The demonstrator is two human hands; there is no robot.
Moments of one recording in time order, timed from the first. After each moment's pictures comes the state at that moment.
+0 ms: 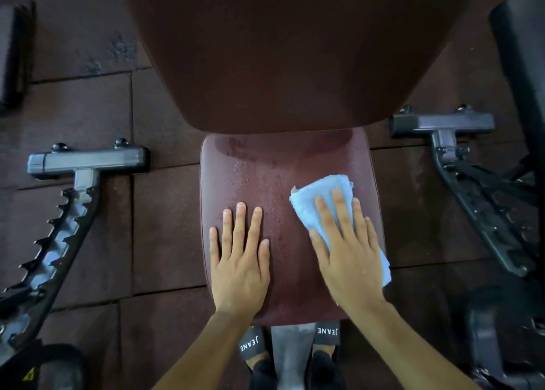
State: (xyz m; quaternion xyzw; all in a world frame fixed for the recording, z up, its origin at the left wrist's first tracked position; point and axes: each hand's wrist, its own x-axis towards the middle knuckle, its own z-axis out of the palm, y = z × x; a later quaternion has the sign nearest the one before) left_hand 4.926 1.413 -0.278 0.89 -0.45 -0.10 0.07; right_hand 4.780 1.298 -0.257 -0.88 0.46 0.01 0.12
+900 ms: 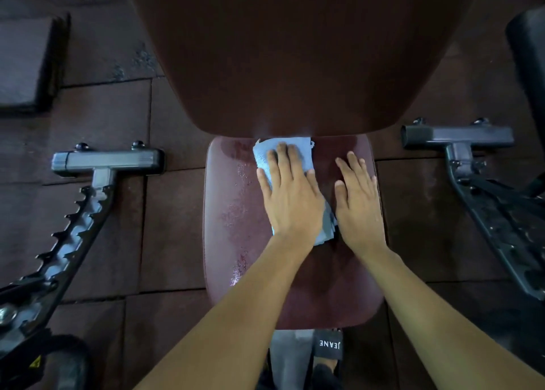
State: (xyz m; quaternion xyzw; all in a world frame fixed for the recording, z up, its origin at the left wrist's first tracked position) left_hand 4.911 1.263 -0.245 0.91 -0.36 -0.14 0.16; right_hand 4.811 1.210 -0.261 -0.81 0.48 -0.12 0.31
